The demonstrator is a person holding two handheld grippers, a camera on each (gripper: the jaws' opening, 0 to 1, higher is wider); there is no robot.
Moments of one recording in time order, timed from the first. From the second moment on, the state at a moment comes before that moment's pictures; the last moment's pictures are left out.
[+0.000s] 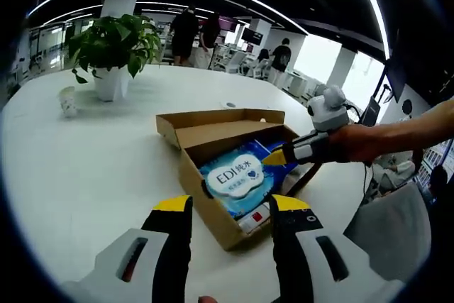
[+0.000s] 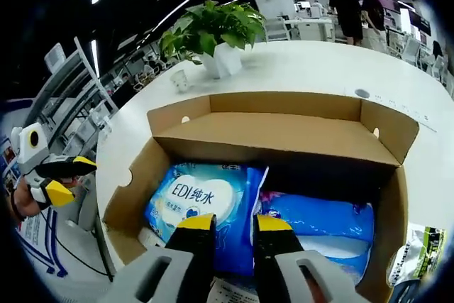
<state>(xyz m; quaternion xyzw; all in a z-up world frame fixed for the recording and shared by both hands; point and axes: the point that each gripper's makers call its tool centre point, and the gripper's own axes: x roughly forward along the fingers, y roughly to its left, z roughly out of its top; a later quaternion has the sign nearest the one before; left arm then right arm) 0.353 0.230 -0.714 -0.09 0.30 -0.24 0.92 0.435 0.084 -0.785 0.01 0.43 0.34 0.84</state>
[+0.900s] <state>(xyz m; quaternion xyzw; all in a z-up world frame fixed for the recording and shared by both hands) 0.353 0.201 -0.717 -0.10 0.30 -0.28 0.91 0.446 0.059 -0.757 -0.03 0.39 0.33 0.86</state>
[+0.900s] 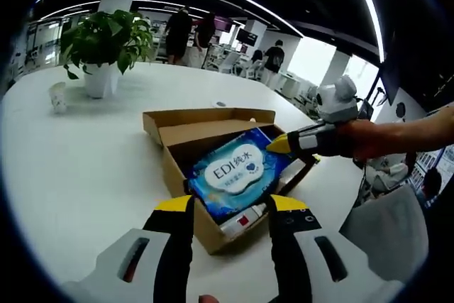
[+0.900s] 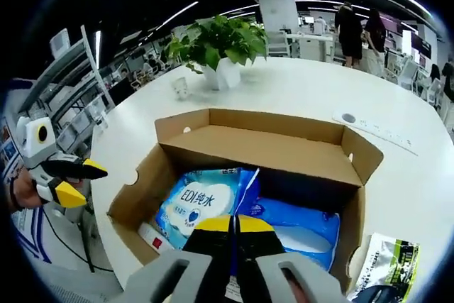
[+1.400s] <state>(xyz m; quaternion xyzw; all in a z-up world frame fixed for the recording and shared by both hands) 0.364 0.164 -0.722 -0.11 0.32 -0.30 0.89 0.448 0.022 -0.739 -0.02 0.38 0.31 0.87</state>
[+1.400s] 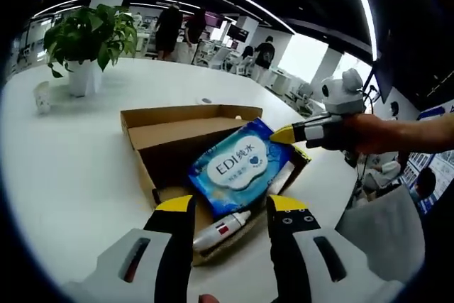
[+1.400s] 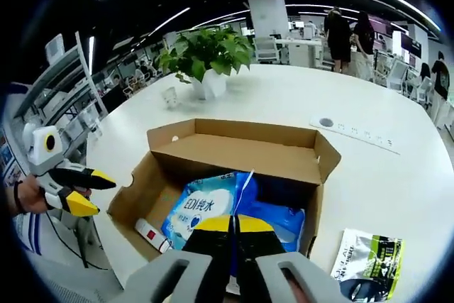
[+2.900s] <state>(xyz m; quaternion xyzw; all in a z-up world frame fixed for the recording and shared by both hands) 0.413 0.104 -0.793 -0.13 0.43 -0.29 0.84 0.441 -0.031 -0.752 0.04 0.39 0.27 0.88</state>
